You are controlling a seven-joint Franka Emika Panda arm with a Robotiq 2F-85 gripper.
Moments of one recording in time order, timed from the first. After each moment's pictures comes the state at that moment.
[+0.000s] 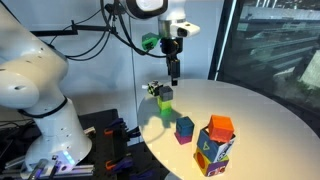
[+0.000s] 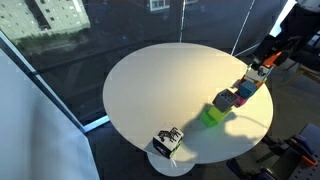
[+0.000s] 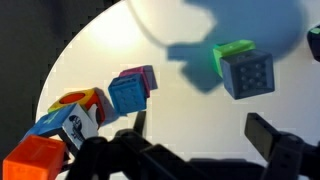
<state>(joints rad) -0.11 -0.44 0.04 -2.58 0.04 2.21 0.20</state>
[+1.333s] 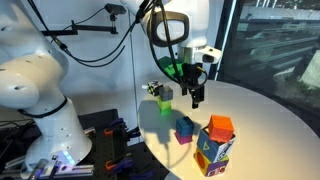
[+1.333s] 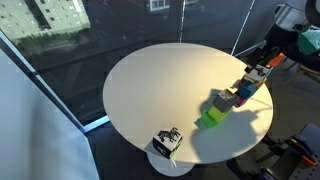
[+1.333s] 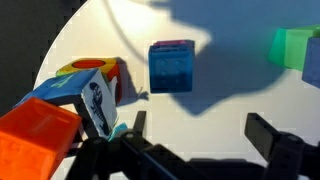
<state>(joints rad) -0.11 -0.19 -0.11 -2.53 -0.01 2.43 -0.08</state>
